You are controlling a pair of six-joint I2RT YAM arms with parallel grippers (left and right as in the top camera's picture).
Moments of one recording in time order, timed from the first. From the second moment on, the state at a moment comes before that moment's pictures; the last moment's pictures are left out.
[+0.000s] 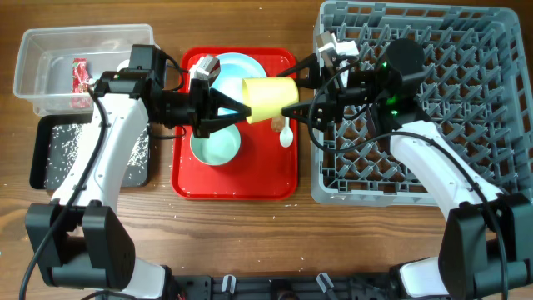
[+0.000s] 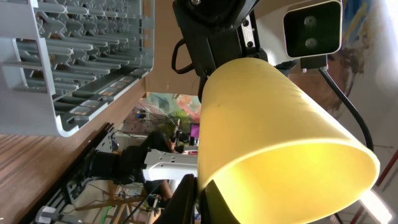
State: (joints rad) left arm -0.07 1.67 1.35 -1.12 1.50 -0.20; right arm 0.22 1.62 1.02 0.64 -1.43 0.42
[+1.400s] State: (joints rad) left arm -0.07 1.67 1.35 -1.32 1.44 -0.20; right arm 0.25 1.62 1.02 0.51 -1.45 0.34
